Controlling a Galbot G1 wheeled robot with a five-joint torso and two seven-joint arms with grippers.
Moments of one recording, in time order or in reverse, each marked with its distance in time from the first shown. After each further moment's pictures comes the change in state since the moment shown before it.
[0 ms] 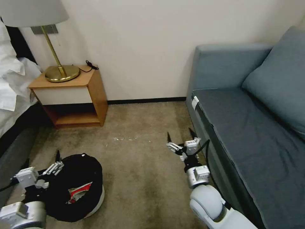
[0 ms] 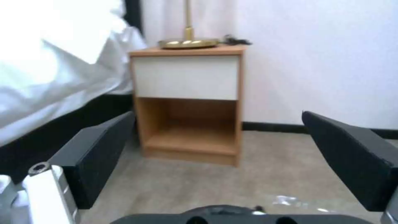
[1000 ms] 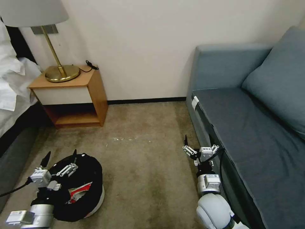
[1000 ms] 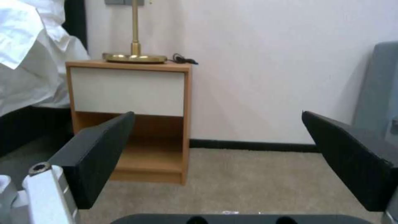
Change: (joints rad) left arm -0.027 0.025 0.018 0.096 -0.119 -0.159 0.249; right arm -0.092 0.078 0.110 -0.005 -0.121 0.054 0.011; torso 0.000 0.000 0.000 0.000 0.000
